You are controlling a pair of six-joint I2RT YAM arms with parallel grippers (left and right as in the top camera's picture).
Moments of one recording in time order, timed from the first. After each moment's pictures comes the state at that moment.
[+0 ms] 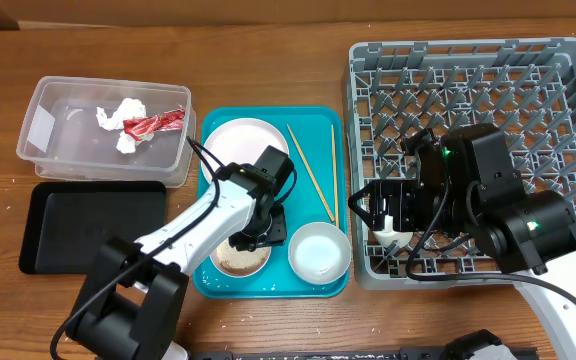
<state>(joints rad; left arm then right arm) -0.54 1.72 1.04 -0.91 0.09 -0.68 0.35 1.14 1.23 -1.08 -0.46 0.38</state>
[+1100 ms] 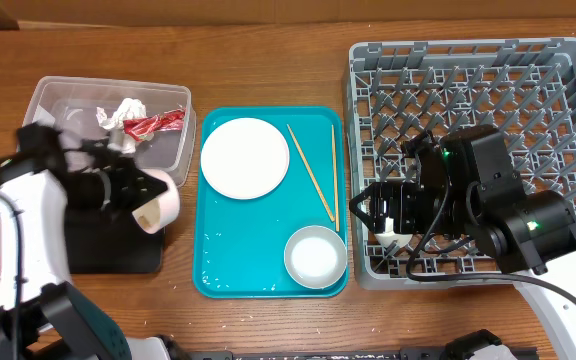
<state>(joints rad) 0.44 1.57 1.22 -1.19 0.76 0.05 0.35 1.14 1.23 -1.11 -0.46 0.38</state>
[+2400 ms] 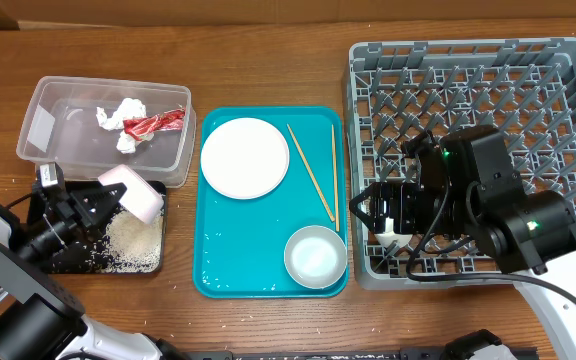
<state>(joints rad) 0.84 1.84 1.13 -1.67 1.38 0.89 0.35 1.14 1.23 -1.11 -0.46 0.38</state>
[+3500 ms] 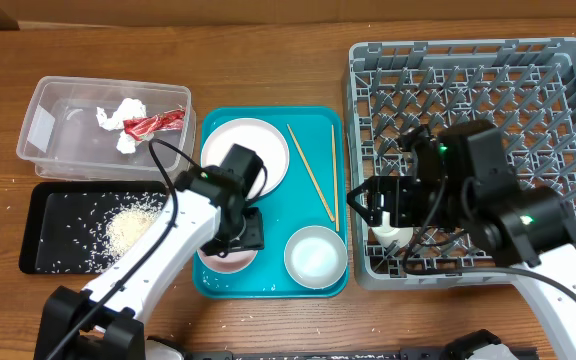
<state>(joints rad) -0.42 1.52 1.02 -1.09 0.07 -0.55 0.36 1.17 1.22 -1.05 -0.46 0.38</state>
